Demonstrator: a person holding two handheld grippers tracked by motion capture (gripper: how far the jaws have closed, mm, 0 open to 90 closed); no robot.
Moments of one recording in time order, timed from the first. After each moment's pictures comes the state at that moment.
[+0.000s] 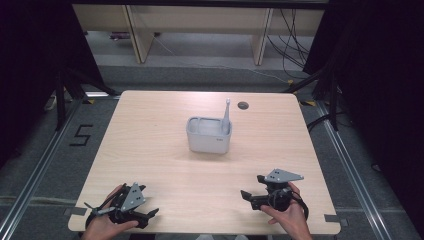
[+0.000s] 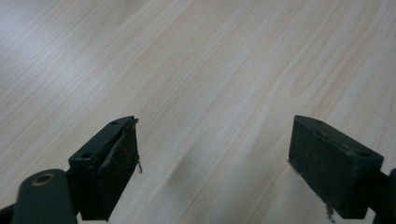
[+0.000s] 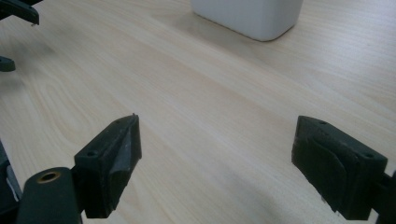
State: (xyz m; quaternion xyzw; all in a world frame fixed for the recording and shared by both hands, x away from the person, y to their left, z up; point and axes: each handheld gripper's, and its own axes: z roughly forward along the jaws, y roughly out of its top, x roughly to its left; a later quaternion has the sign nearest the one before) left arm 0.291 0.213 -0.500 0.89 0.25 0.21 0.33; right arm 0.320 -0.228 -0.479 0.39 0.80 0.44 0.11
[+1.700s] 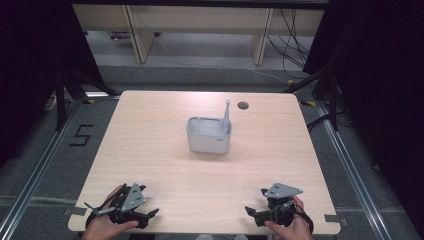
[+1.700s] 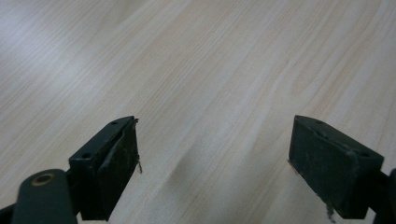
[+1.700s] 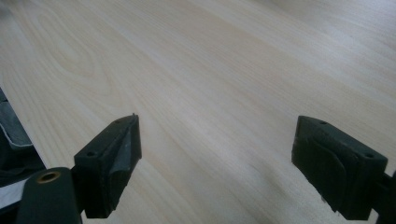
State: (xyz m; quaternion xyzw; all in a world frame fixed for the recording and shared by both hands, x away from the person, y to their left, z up) left arm 0.291 0.212 -0.501 0.88 0.25 0.21 0.33; right arm 0.293 -0.236 -0.494 0.36 0.84 0.38 0.13
